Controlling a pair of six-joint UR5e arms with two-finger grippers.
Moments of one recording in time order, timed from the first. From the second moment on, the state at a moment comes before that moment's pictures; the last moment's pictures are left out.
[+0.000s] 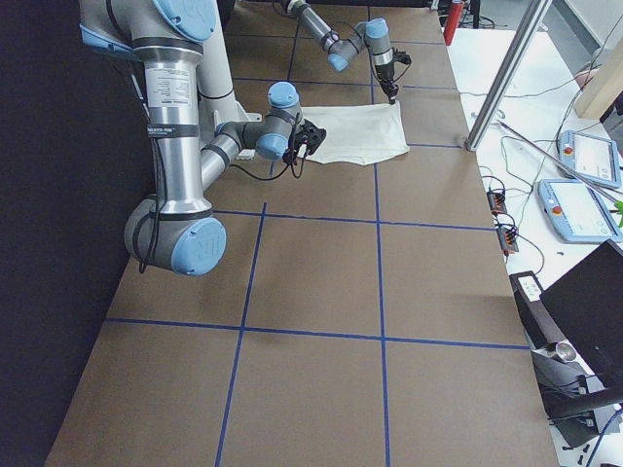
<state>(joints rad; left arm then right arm) -0.80 -2.30 -1.13 -2.31 -1.87 -1.55 0.47 -1.48 2.12 -1.15 1.84 1.90</state>
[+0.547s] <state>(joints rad) -0.82 -2.11 -1.49 -2.31 -2.00 -1.57 0.45 -1.18 1.90 -1.28 1.80 1.80</state>
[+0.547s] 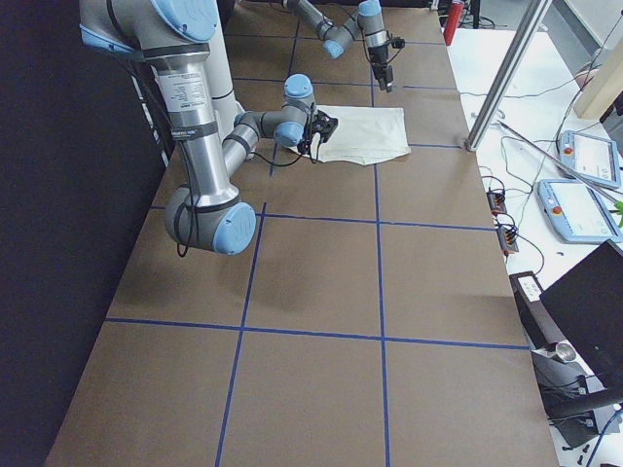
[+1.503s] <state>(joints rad) -0.83 -2.01 -1.61 -2.30 -2.01 -1.57 0.35 -0.96 1.71 -1.57 1.74 1.19</state>
